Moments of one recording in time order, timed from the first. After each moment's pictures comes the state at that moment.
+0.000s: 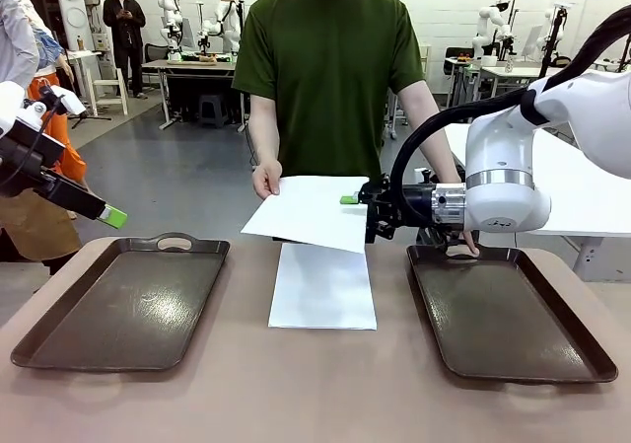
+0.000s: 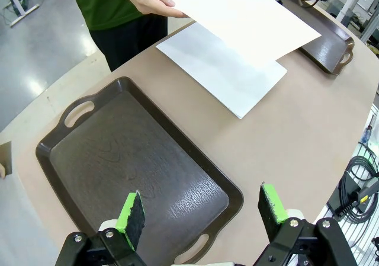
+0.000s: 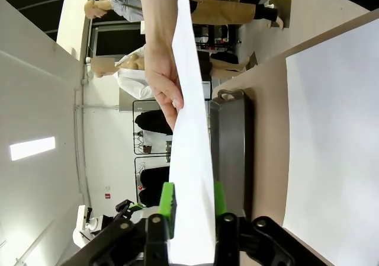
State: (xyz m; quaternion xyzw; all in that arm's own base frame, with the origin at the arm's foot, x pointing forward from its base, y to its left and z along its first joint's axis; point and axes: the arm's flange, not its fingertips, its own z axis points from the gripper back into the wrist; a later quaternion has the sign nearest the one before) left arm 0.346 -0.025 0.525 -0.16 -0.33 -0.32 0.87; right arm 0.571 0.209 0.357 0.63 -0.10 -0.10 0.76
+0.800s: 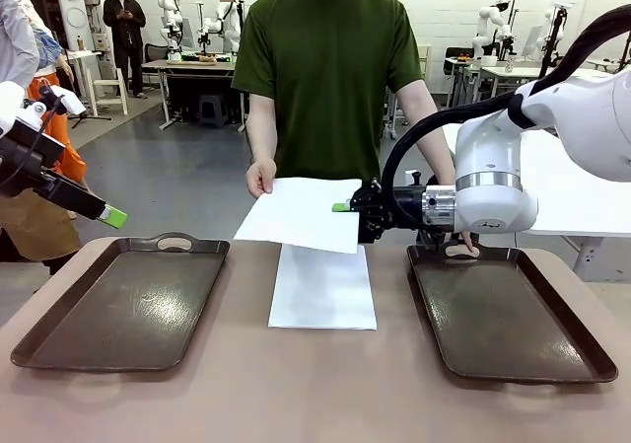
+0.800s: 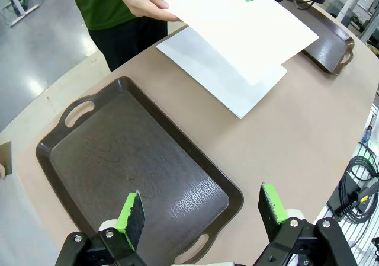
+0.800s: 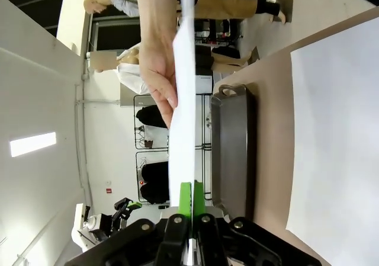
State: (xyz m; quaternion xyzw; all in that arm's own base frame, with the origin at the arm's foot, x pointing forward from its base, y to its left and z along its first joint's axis) left arm 0.346 -0.025 0.525 -0.16 -0.33 -0.32 0.87; right arm 0.575 0.227 0.352 0.64 -0.09 -0.08 0.76
